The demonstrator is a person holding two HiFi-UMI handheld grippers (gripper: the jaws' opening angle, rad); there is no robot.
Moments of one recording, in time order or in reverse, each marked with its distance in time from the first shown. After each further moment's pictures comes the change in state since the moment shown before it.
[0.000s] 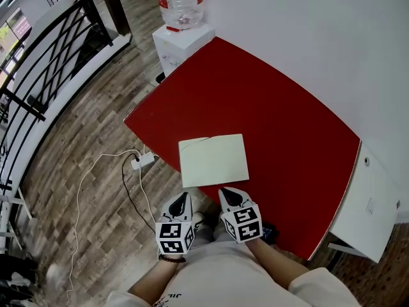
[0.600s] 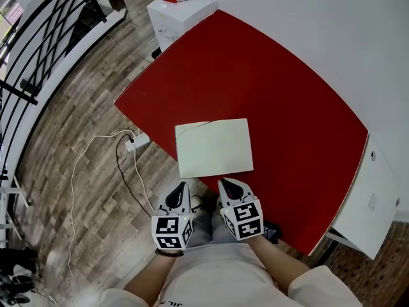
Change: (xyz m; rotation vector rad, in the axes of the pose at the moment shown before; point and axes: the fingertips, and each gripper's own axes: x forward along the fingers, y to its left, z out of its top) left arm 0.037 0.019 -0.022 -0.024 0.035 0.003; right arm 0.037 -0.014 -0.019 0.004 0.043 -0.007
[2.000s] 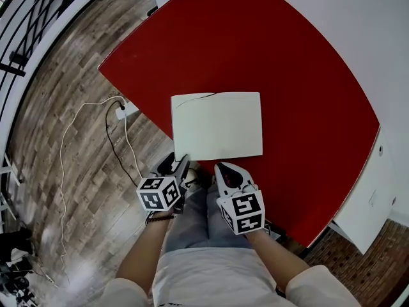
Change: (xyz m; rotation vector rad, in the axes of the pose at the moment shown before) left arm 0.105 0.062 -0.111 -0.337 0.176 -0.093; right arm 0.059 -0.004 -0.038 0.015 0.065 0.026
